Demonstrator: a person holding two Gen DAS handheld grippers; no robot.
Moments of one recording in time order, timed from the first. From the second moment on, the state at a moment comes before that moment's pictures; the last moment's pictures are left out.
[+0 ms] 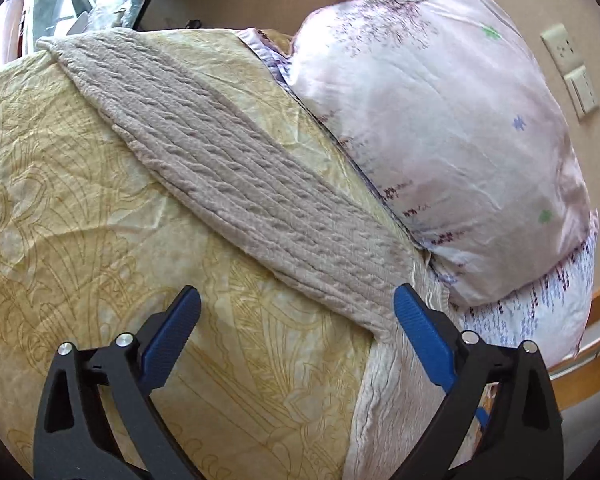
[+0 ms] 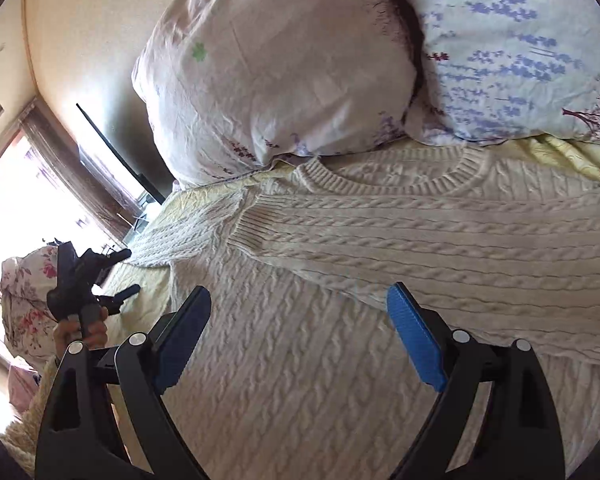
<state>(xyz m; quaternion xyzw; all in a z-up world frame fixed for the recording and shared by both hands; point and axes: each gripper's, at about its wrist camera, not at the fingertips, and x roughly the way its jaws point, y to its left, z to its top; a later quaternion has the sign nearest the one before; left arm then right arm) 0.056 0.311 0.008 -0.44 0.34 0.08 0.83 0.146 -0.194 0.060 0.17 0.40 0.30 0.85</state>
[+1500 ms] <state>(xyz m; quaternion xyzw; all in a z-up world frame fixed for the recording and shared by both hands) 0.145 0.097 0.036 -0.50 0.24 -0.13 0.82 0.129 -0.294 0.071 0.28 0.26 0.28 0.88</state>
